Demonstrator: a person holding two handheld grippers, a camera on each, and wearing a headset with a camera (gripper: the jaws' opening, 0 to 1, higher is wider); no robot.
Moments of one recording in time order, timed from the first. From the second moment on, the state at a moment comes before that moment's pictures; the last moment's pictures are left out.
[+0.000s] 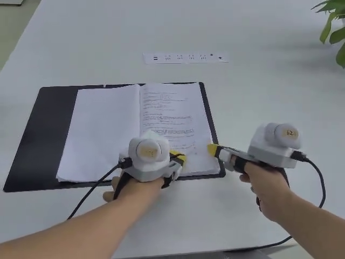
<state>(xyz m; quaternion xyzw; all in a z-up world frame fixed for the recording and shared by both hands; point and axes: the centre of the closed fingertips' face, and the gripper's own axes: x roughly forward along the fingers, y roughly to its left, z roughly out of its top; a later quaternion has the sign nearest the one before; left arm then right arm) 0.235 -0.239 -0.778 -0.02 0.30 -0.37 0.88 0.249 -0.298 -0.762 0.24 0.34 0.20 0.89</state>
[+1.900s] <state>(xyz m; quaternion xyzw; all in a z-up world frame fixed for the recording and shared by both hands) 0.150 0.049 -0.706 -0.03 0.25 -0.25 0.94 0.243 -0.023 -0.667 0.36 0.32 0.32 0.82</state>
